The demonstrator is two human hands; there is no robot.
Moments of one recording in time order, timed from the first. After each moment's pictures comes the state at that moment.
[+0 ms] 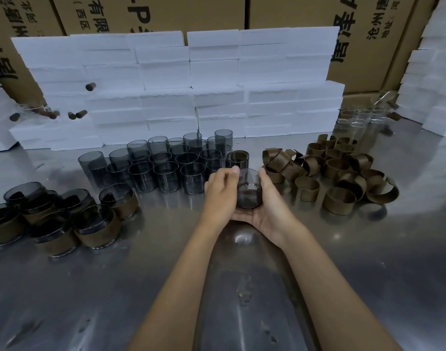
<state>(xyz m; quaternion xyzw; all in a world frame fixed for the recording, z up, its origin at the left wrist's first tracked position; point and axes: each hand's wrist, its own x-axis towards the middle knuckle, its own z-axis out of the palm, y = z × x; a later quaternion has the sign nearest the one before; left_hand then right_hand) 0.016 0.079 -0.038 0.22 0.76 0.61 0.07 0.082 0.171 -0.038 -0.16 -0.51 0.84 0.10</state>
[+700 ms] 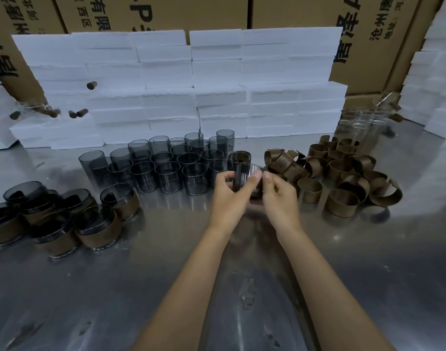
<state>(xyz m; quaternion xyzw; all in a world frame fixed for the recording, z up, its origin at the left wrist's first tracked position) 0.028 0.090 -0.040 0.16 0.70 0.69 0.11 0.075 0.180 -0.049 -0.22 -0.70 0.58 0.35</state>
